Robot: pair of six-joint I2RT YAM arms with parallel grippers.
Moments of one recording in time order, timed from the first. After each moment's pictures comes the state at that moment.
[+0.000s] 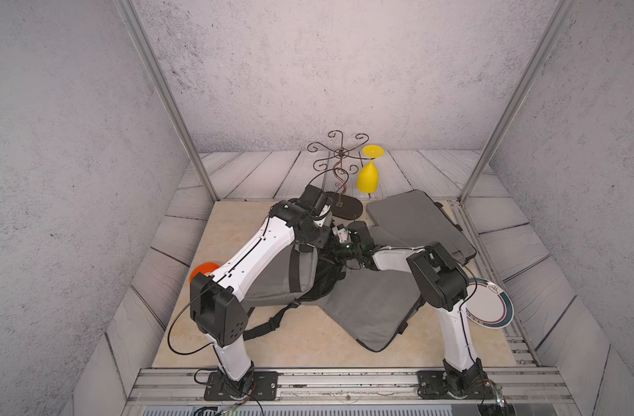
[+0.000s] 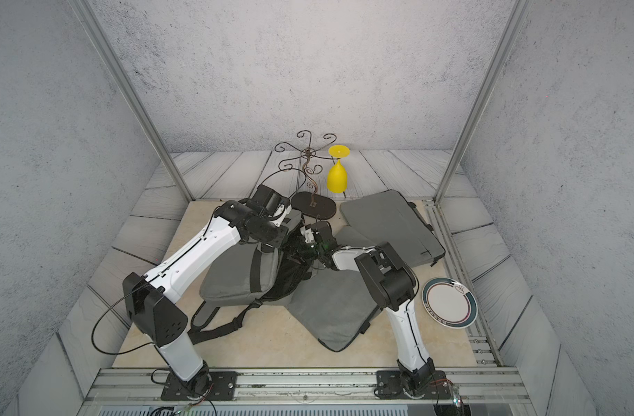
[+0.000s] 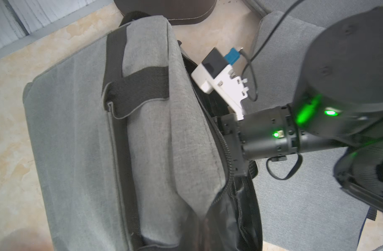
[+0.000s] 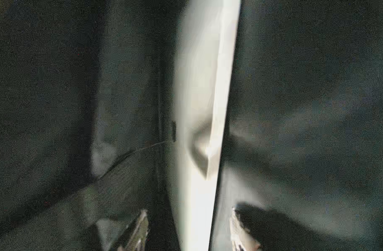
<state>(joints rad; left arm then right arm) -0.59 1.74 1.76 -1.07 -0.03 -0.09 0.62 2.19 1.36 0.31 -0.69 1.14</state>
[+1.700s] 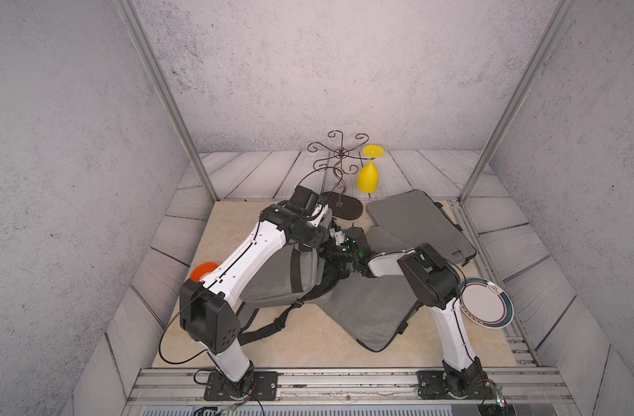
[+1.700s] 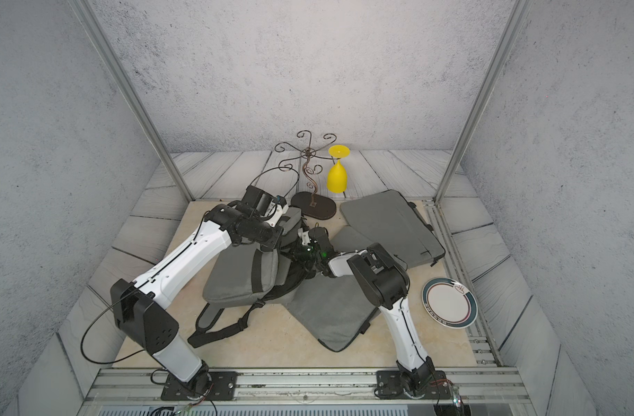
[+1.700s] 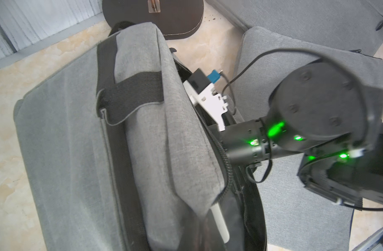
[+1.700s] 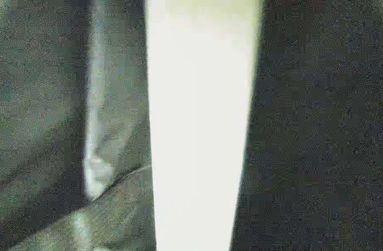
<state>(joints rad) -0.54 1.67 1.66 -0.97 0.06 -0.03 0.63 2.21 1.28 0.59 -0.65 1.27</state>
